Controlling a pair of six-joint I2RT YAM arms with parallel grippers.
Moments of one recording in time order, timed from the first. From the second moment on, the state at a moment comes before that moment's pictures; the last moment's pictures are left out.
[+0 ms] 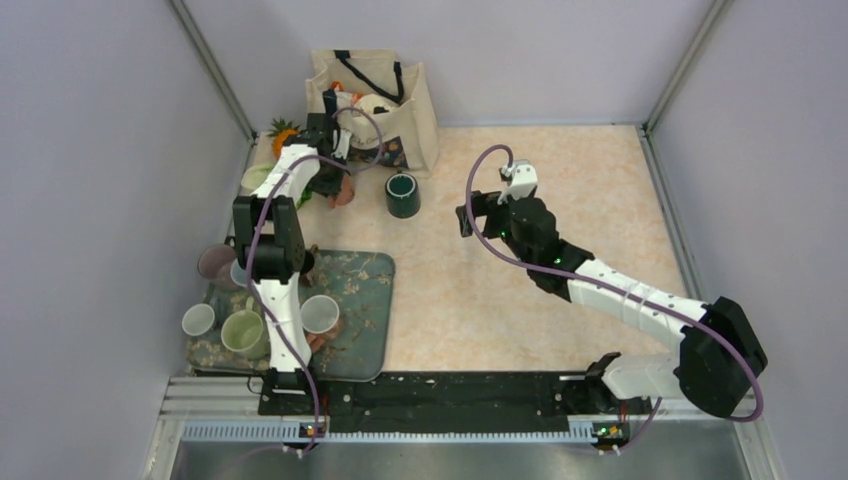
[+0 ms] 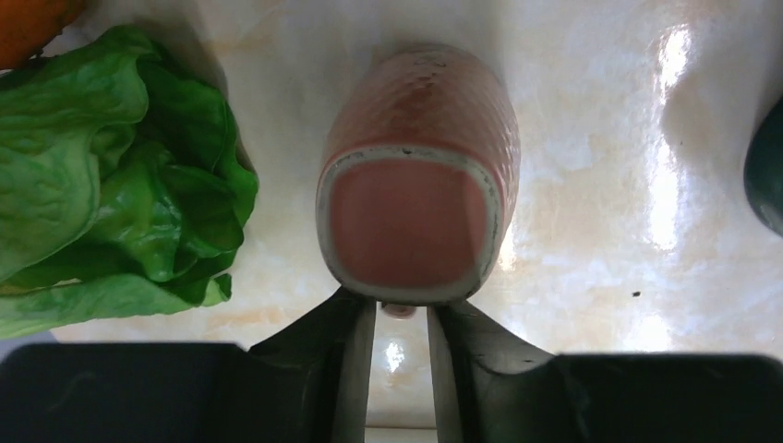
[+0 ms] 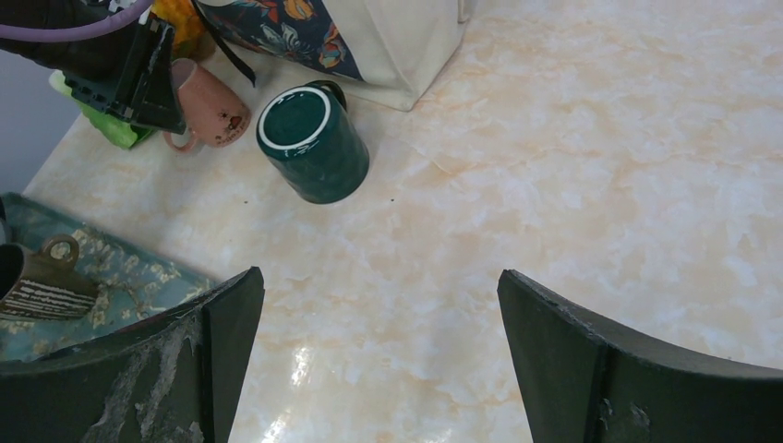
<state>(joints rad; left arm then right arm) -0.05 2.16 1.85 -0.81 -0.06 0.17 0.73 1.26 0.81 0.22 0.31 0.32</state>
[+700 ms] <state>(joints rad) -0.05 2.19 1.85 -0.74 -0.01 0.16 0.73 1.24 0.79 0.22 0.33 0.31</state>
